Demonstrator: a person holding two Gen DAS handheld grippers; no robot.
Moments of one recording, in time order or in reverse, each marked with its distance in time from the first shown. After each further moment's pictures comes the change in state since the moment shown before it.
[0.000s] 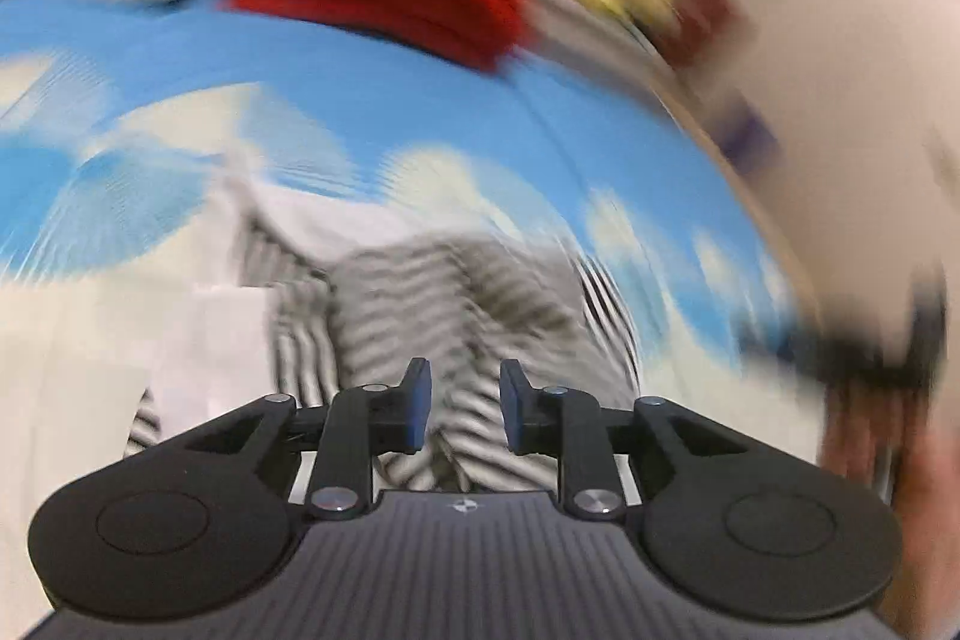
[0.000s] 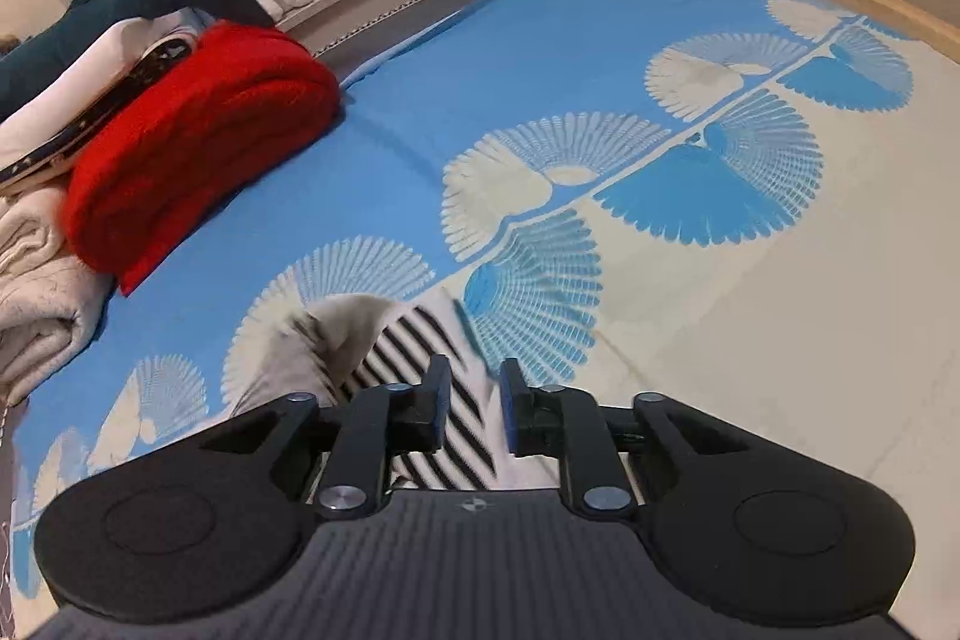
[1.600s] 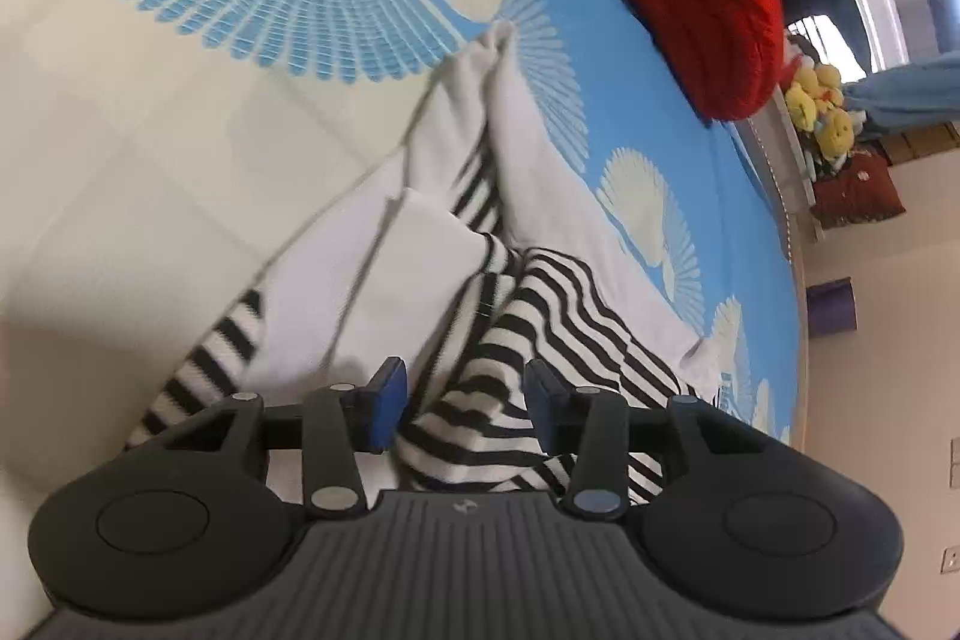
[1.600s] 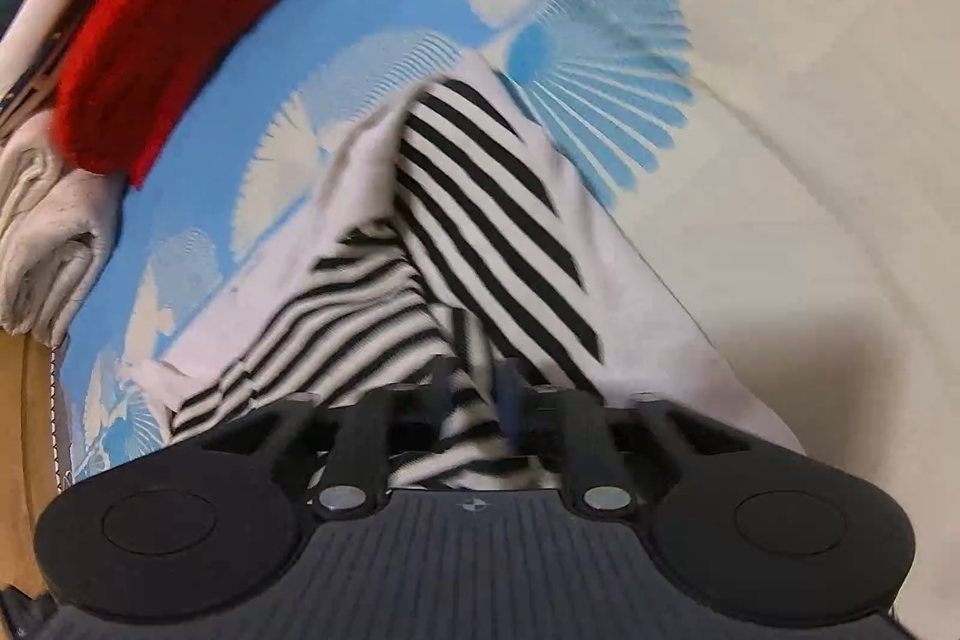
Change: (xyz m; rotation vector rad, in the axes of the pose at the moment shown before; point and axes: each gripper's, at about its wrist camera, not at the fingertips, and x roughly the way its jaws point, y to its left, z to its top) left arm 0.093 0.125 -0.002 -0.506 0.175 0.048; right arm 0.084 0.006 -0.037 0.126 0.331 0.106
